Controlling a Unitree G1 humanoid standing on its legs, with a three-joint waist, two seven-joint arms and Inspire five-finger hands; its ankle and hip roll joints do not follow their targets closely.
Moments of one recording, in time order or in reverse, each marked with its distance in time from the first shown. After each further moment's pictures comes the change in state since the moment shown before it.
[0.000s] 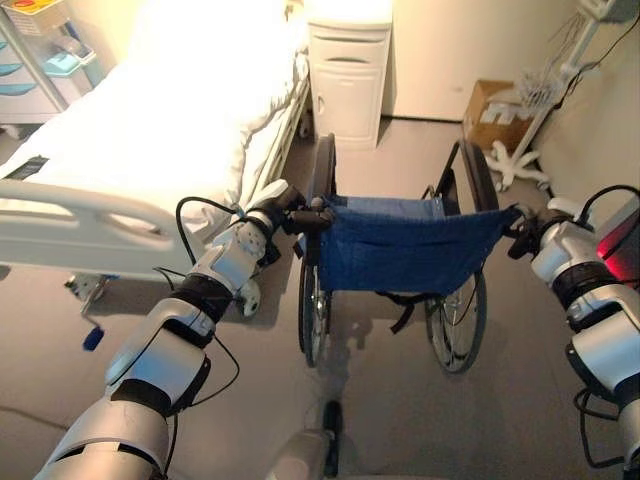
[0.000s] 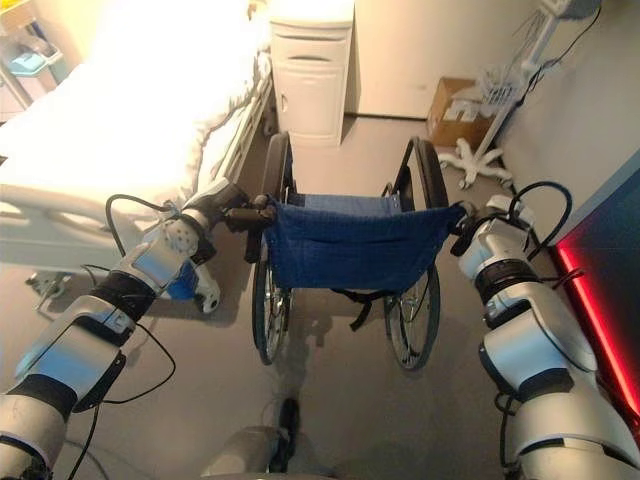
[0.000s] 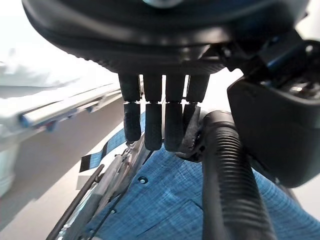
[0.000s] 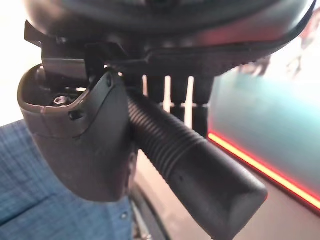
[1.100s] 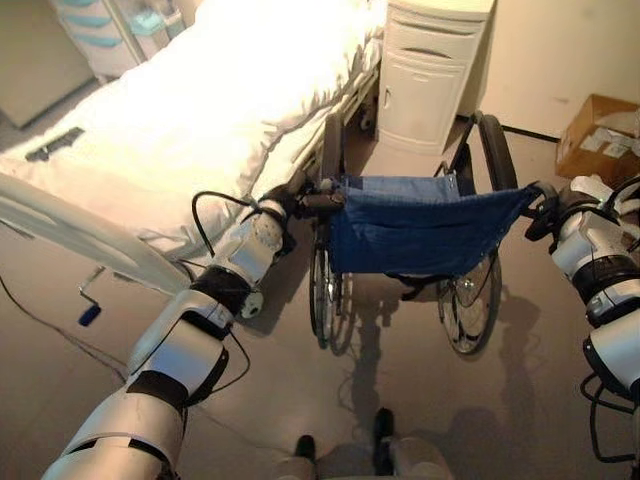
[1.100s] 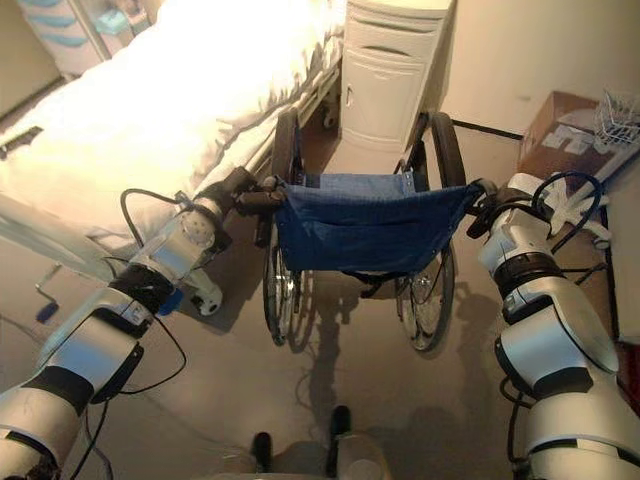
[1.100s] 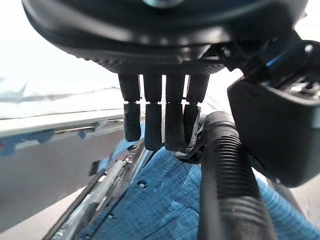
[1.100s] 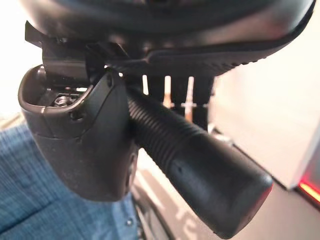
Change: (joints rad) left arm -0.063 -0.061 0.025 0.037 -0.010 0.027 0.095; right arm -0.042 -0.114 0.007 -0.082 0.076 -0.063 -0.045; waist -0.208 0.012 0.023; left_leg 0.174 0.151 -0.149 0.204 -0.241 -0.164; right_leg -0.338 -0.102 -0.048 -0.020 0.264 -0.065
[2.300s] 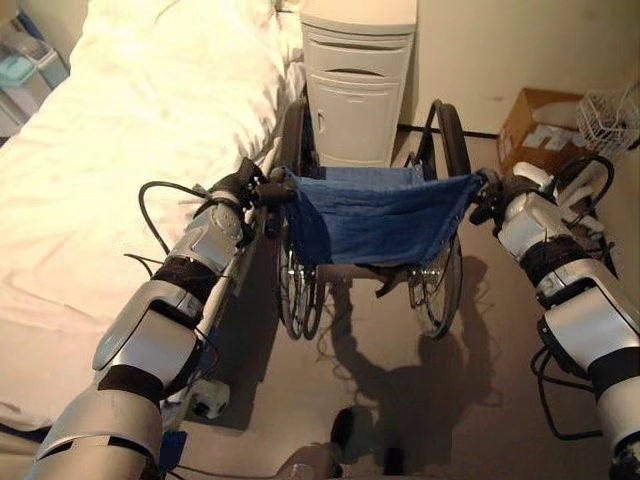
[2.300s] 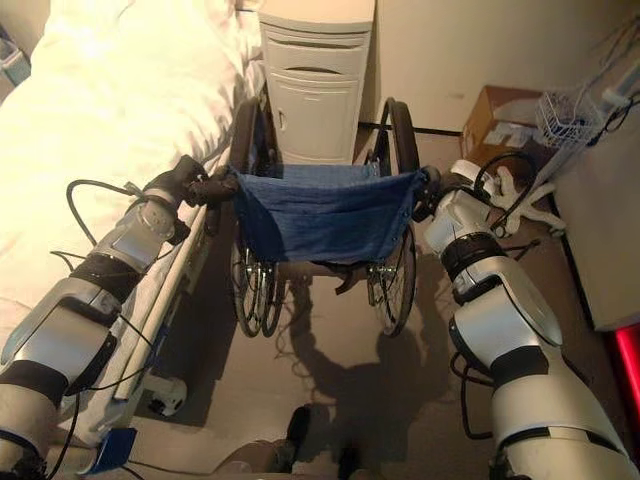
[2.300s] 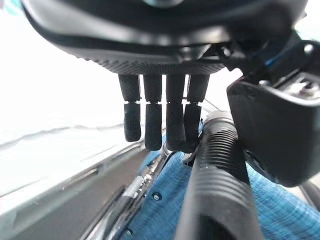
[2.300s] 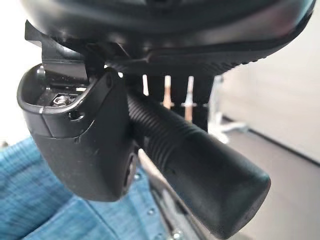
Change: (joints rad) left arm 0.003 0.156 0.012 0.054 -0.013 0.018 0.067; right arm -0.098 0.200 -0.034 -0.040 0.002 0.086 0.013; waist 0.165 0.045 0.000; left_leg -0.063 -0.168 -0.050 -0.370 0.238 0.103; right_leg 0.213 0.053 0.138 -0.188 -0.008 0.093
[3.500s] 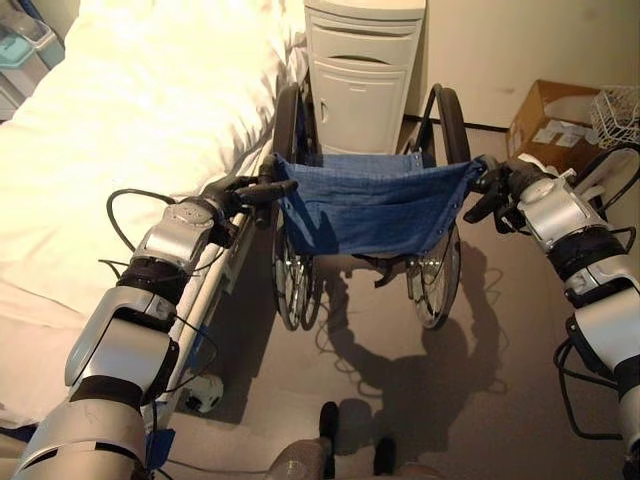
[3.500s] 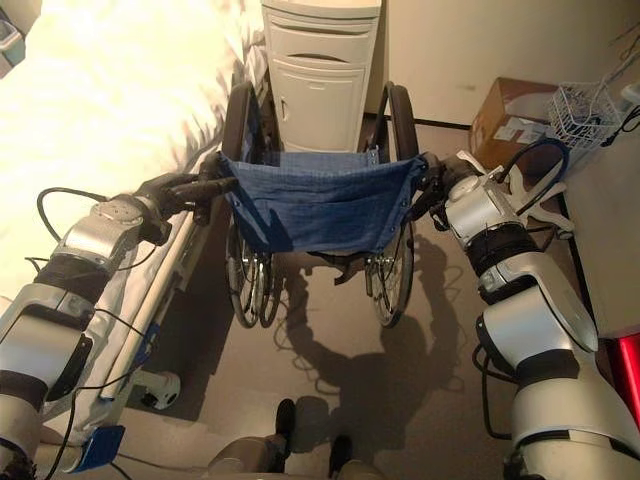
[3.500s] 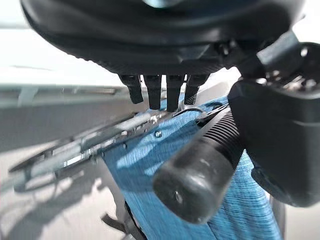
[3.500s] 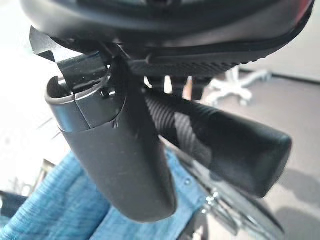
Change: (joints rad) left arm 0.021 0.070 0.138 -0.062 -0.463 0.167 -0.263; right arm -0.006 -0.142 -0.034 -0.151 0.432 0.059 0.000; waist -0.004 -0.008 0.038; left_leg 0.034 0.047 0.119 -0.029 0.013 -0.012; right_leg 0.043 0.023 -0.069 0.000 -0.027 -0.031
